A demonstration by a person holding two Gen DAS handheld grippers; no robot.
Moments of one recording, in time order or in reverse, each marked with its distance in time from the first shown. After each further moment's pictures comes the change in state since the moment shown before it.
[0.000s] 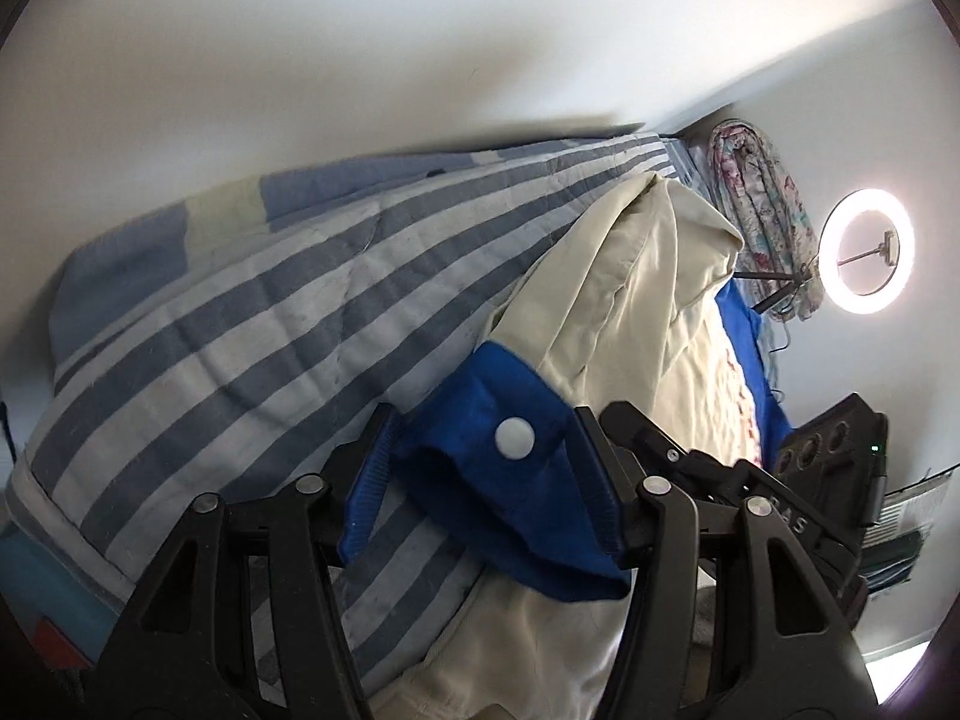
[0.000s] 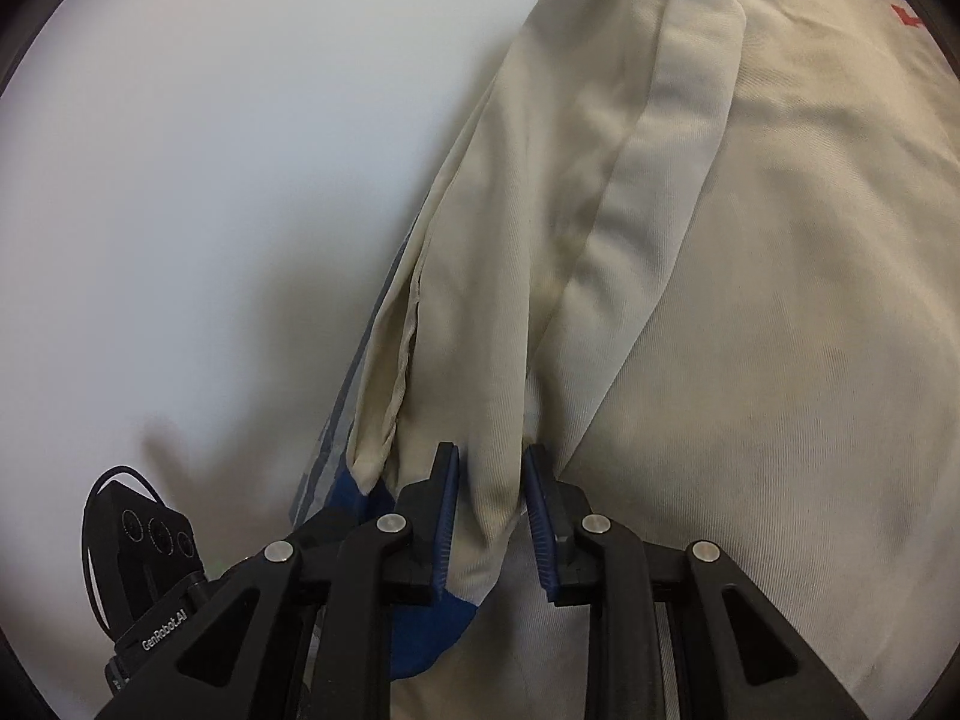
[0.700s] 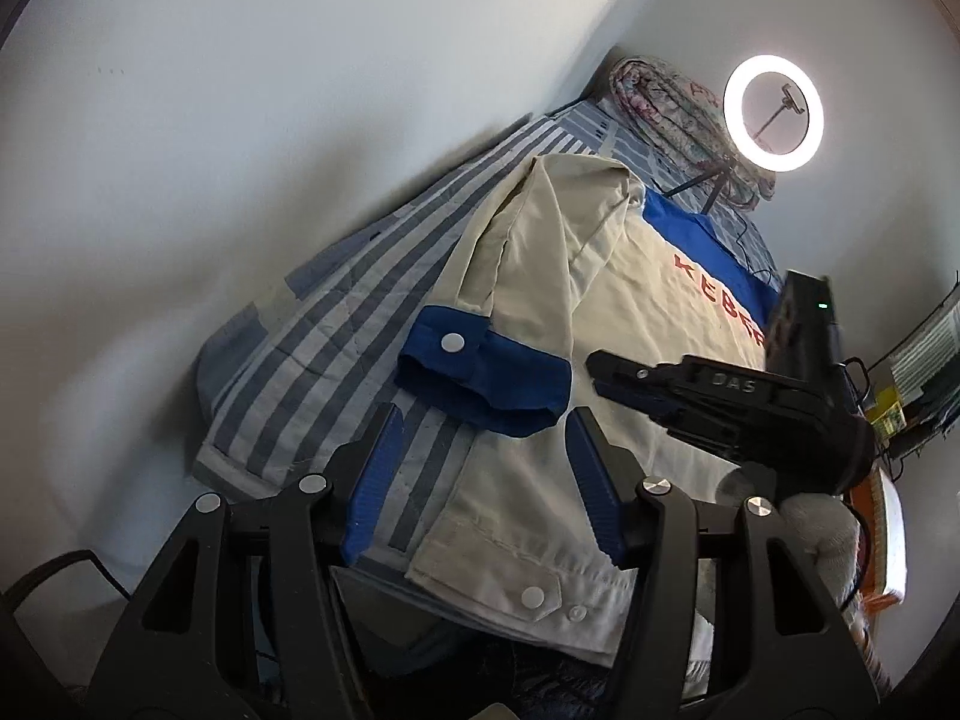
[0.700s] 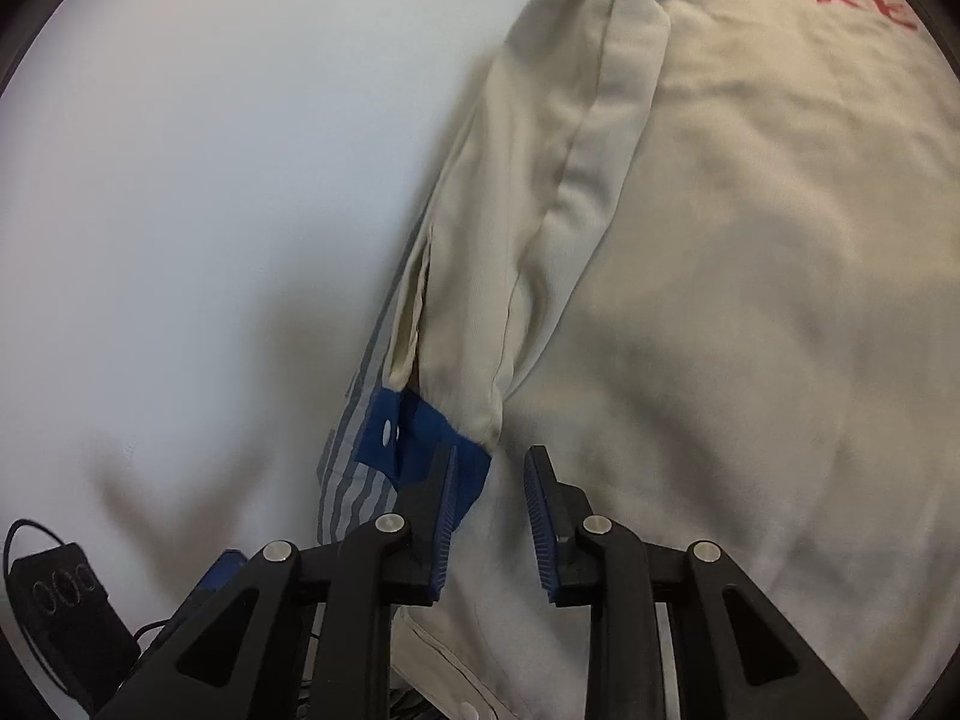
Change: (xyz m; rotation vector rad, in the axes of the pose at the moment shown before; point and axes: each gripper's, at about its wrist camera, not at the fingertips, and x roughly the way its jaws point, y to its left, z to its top) left arm -0.111 -0.034 -0.048 0.383 -0.047 0.041; right arm -0.097 0.038 -0.016 0.024 -0.084 -0.025
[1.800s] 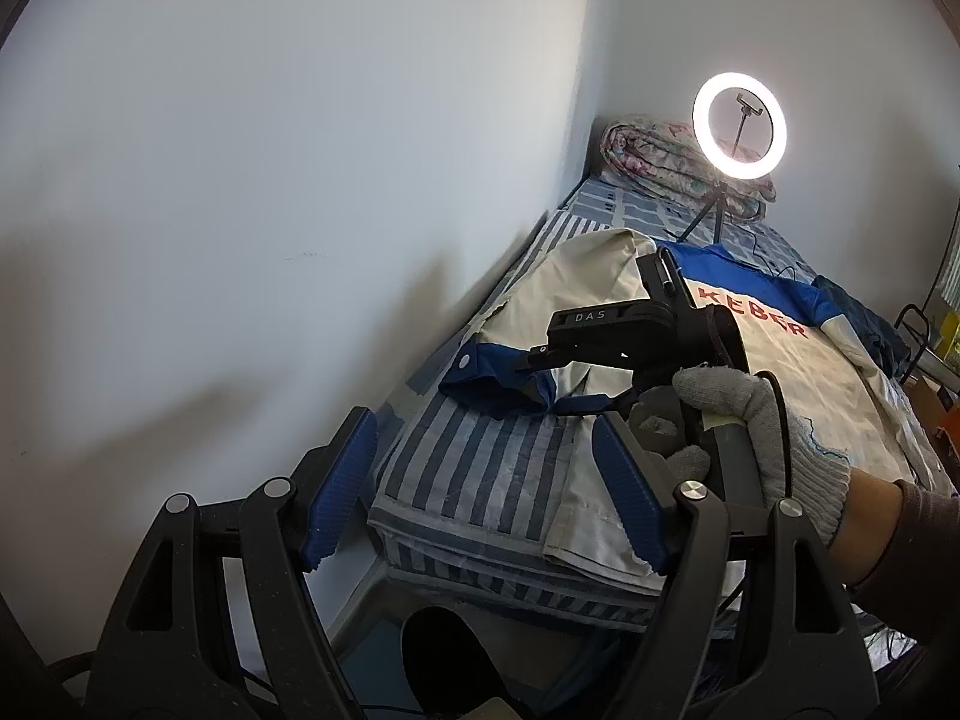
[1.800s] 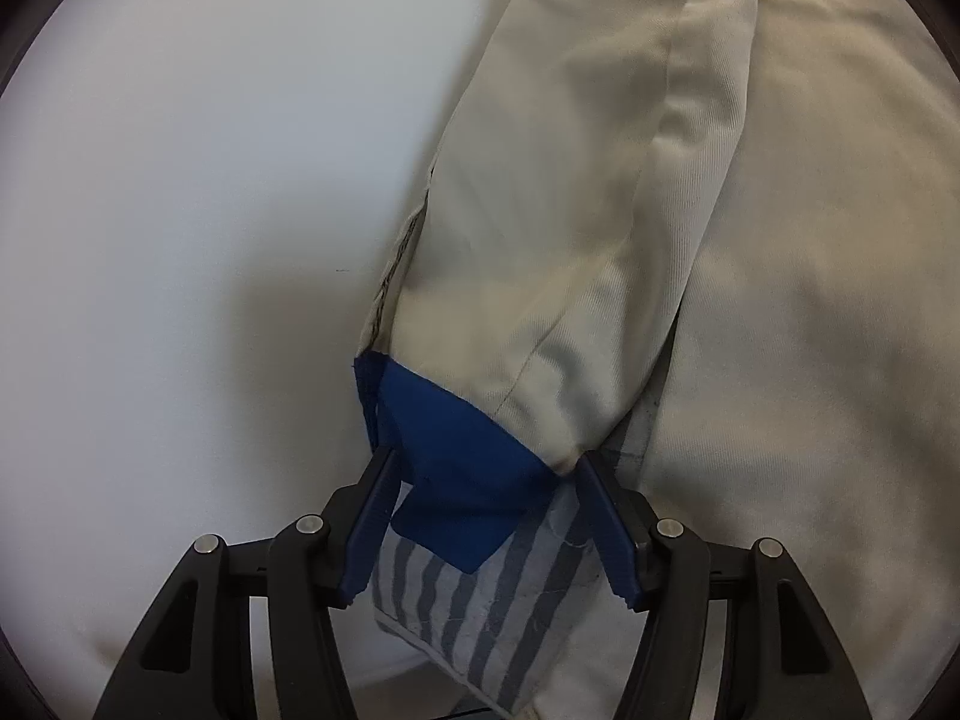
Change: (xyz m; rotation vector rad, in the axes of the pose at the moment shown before) left arm -0.100 0.005 -0.042 0.281 -0.298 0.162; right arm 0.148 0.028 0.003 0.171 0.133 0.052
